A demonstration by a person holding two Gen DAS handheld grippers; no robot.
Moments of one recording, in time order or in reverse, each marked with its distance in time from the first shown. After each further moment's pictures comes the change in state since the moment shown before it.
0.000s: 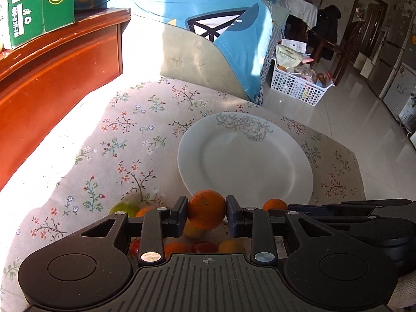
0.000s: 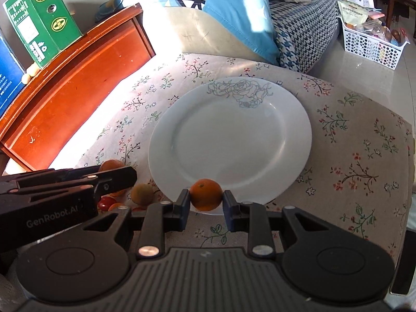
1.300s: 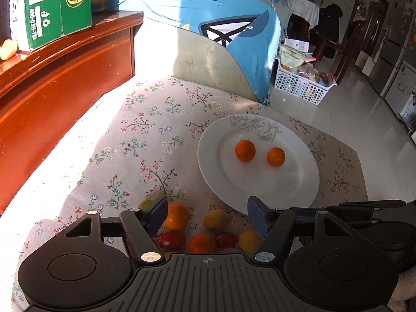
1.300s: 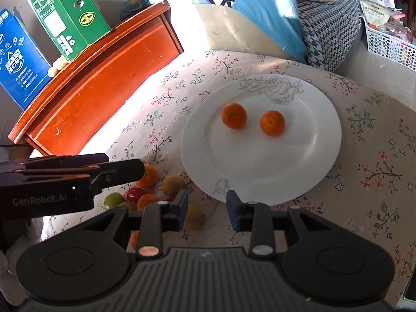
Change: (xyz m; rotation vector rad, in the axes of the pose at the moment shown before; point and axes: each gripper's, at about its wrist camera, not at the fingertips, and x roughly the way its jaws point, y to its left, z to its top) left arm -0.030 0.026 -0.003 0.012 0.012 0.010; right arm -0.005 0.015 -0.006 -0.040 0.010 0.124
